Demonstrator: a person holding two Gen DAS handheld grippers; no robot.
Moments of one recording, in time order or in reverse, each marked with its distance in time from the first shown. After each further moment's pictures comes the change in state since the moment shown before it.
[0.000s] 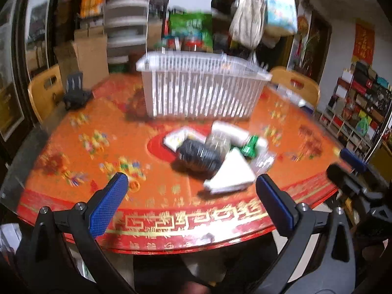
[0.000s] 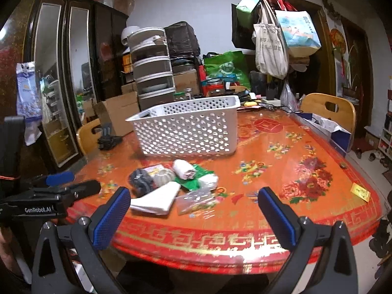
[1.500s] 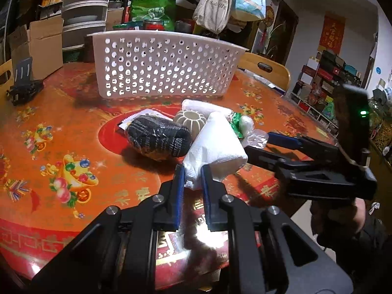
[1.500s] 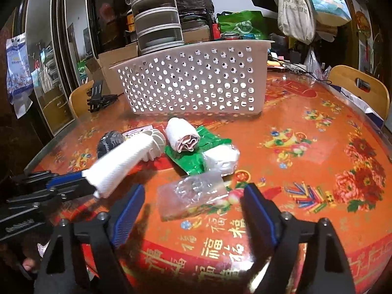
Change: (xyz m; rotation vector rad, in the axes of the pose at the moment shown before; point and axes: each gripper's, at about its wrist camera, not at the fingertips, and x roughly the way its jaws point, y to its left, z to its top) left arm 0.065 0.011 -0.014 0.058 0.009 -0.266; right arm 0.127 -0.004 -0.015 -0.042 0.236 0.089
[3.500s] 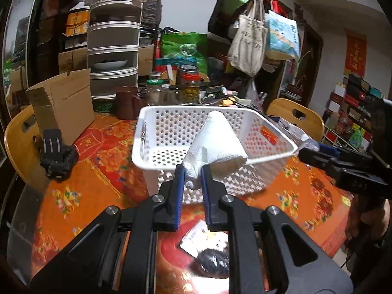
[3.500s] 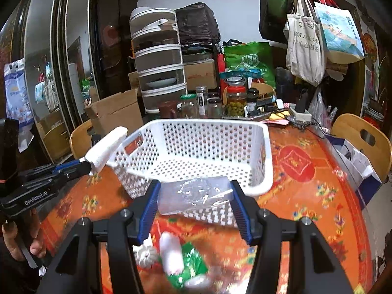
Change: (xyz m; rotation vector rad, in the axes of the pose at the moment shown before) left arm -0.018 0.053 0.190 -0.043 -0.153 0.198; right arm -0.022 -0.022 0.177 -0.046 -0.114 0.013
